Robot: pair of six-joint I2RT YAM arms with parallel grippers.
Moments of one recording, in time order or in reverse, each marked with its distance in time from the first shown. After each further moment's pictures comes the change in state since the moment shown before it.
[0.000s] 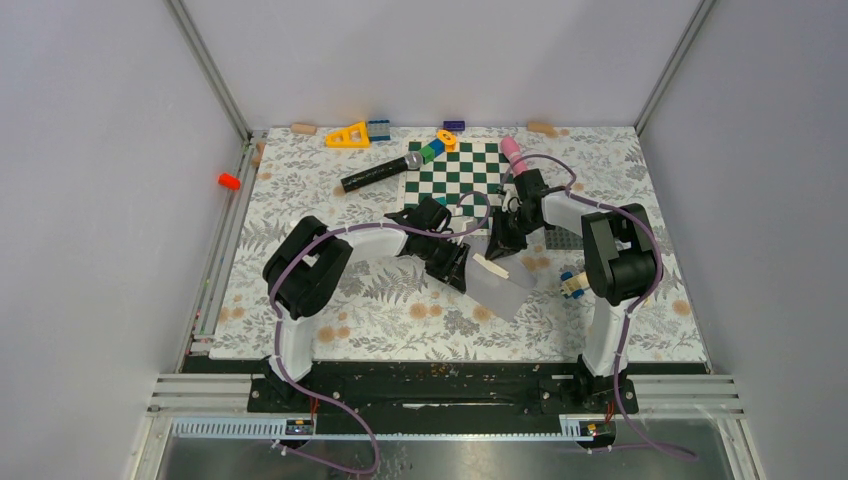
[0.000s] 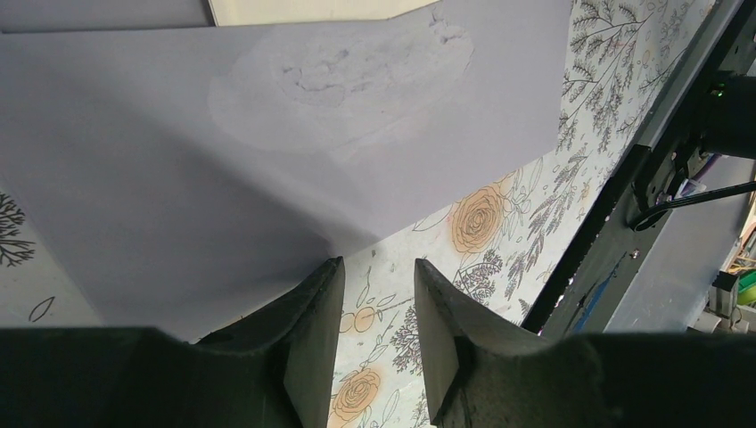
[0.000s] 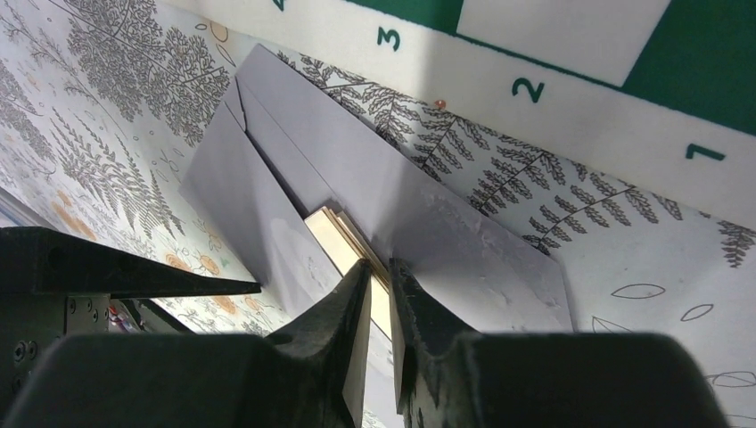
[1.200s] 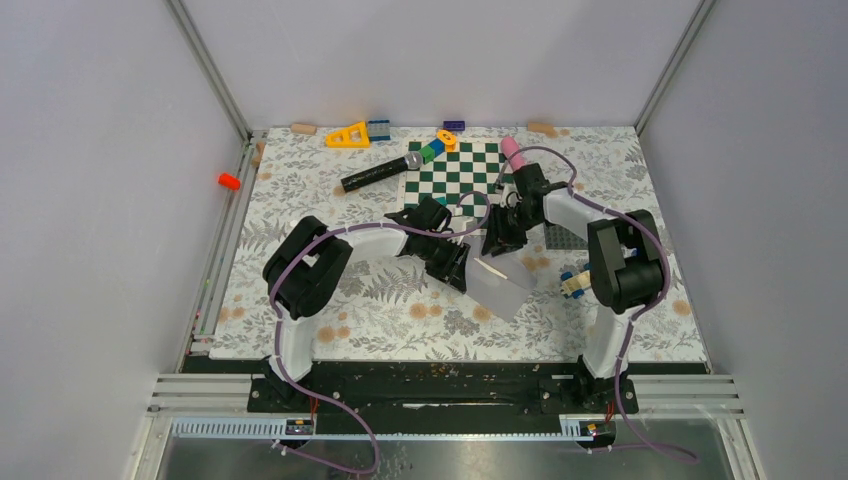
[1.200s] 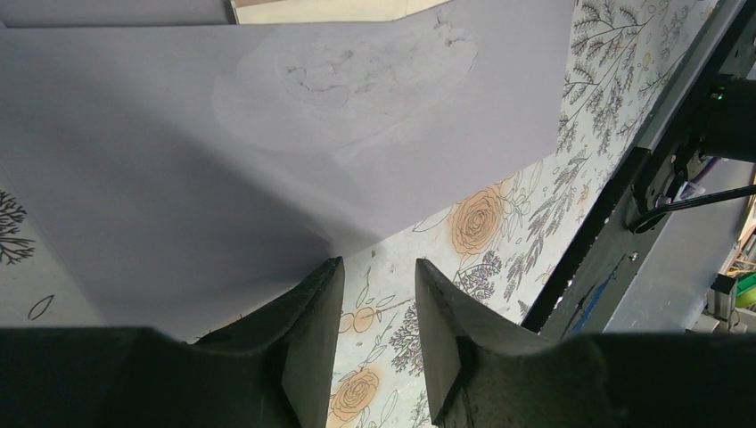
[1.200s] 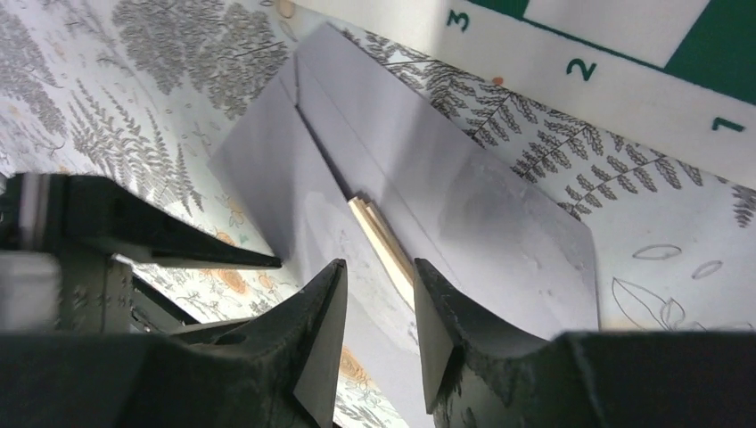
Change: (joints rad) left arm -0.001 0.000 0.000 0.000 -0.005 -0.008; right arm 0.019 -0.054 0.006 -0.038 0.008 -0.030
